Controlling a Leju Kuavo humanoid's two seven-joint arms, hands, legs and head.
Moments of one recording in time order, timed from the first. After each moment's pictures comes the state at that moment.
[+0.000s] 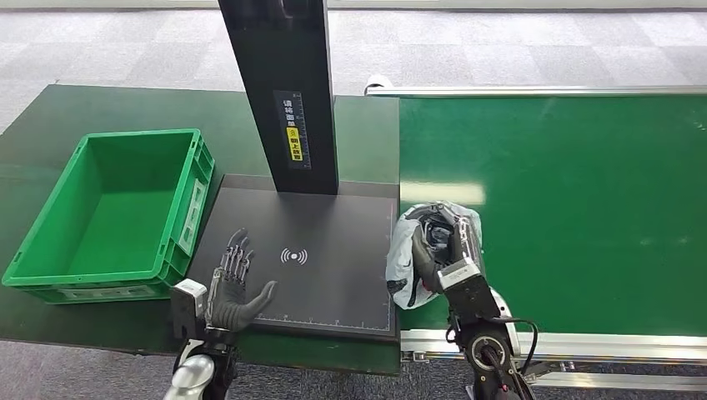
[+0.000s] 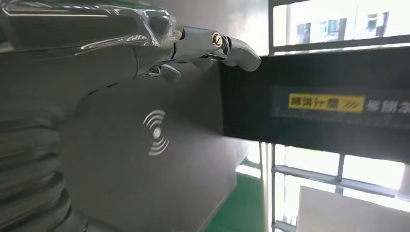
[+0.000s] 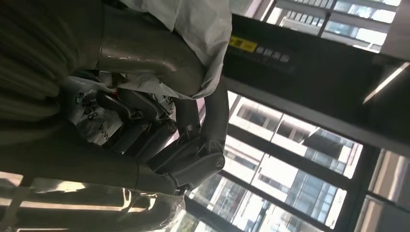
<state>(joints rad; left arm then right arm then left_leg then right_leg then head) -0.12 -0.12 -0.12 -1.17 0.04 0.02 -0.58 -0.18 0.06 0.35 -1.46 0.38 -0.06 -0.38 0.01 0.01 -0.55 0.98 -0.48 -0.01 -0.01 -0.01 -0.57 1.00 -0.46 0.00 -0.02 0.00</state>
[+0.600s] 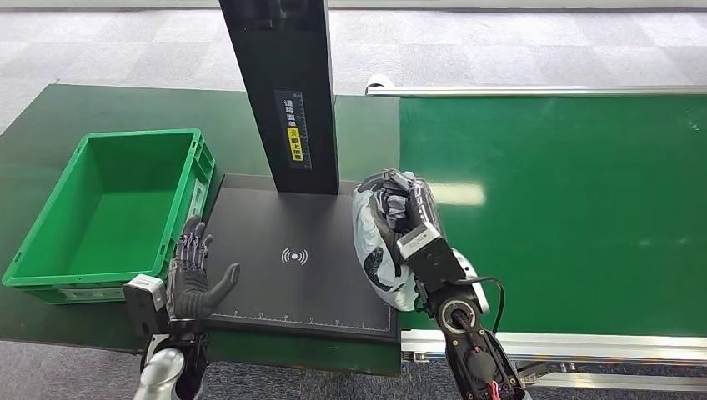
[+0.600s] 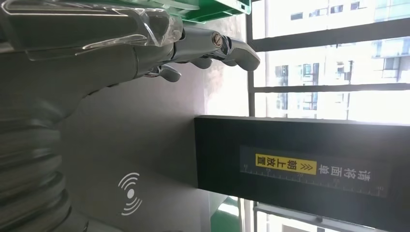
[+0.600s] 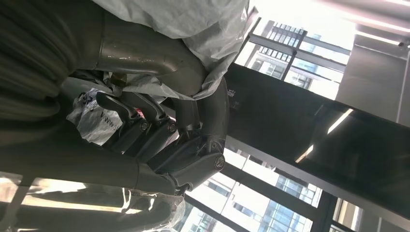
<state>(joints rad) -0.09 -0.11 0.01 -1.30 0.02 0.05 -0.57 -0.35 0.11 0.46 -1.37 0.34 -0.02 -0.35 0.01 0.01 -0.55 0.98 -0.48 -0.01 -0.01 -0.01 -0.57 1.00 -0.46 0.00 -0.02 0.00</state>
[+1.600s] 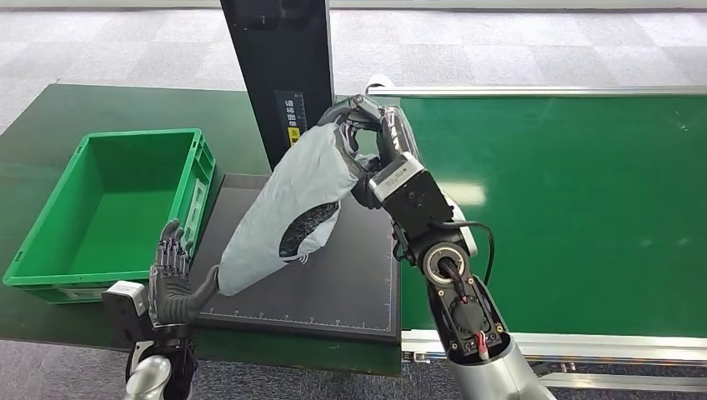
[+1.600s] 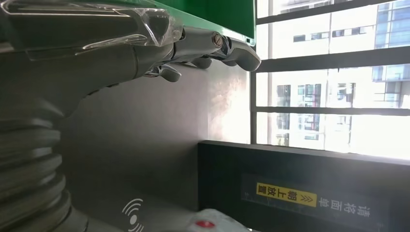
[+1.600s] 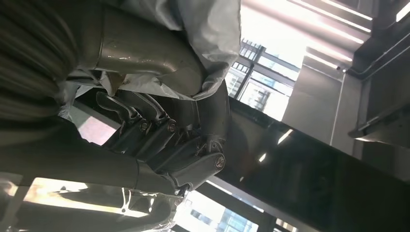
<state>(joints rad) -0.05 -0.12 0.07 -1.36 0.02 0.06 -0.55 -0.62 0.20 0.49 -1.35 0.32 0.05 -0.27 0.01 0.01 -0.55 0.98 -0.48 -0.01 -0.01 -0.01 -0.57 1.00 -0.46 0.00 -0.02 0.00</state>
